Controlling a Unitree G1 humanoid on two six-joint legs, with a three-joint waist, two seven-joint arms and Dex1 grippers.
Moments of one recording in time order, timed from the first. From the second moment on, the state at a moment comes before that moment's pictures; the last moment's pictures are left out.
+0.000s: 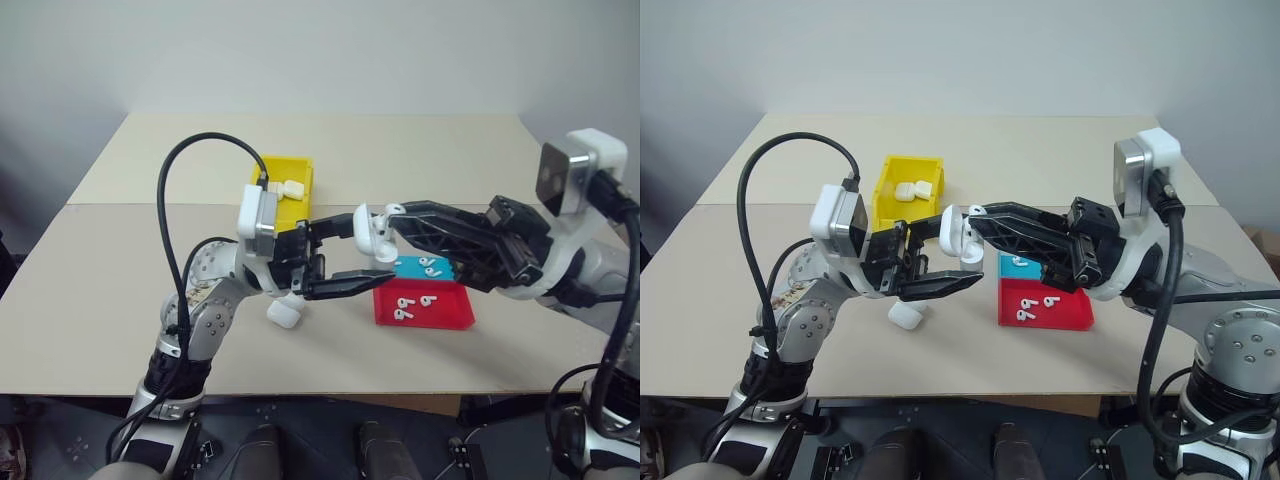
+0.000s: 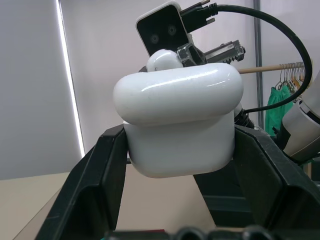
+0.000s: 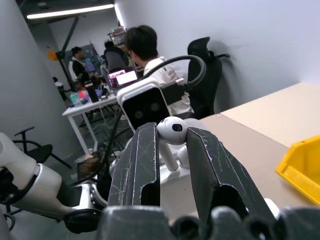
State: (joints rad) left arm -0.54 0.33 -0.10 -0.27 -0.75 0.31 -1.09; right arm -0.52 -0.64 -0.37 -0.56 1.51 1.03 0.51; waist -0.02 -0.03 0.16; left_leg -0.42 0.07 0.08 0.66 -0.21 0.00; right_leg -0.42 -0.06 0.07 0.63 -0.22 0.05
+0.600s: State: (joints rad) left arm -0.54 0.33 -0.10 -0.27 -0.73 0.31 -1.09; right arm -0.47 -0.75 -0.28 -0.60 1.48 0.93 0.56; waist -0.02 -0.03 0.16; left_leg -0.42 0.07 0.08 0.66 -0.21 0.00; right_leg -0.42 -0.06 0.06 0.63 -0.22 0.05
